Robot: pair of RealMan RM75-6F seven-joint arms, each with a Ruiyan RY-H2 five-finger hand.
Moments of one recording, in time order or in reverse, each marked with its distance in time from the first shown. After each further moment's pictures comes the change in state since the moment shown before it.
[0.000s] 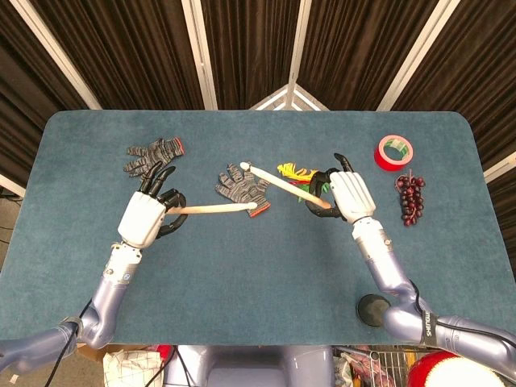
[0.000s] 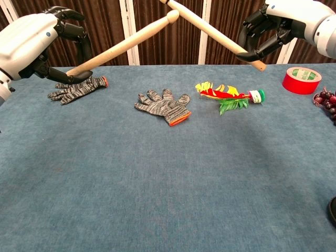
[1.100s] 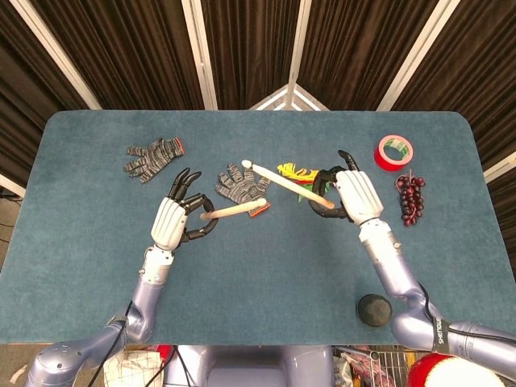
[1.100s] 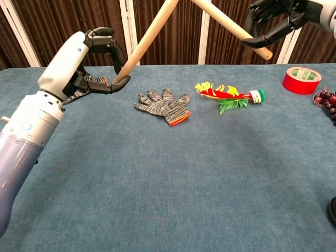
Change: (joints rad) left arm -0.103 -0.371 -0.054 0.483 -0.028 0.072 -0.494; right arm -0.020 0.073 0.002 -0.083 -0.025 0.032 0.035
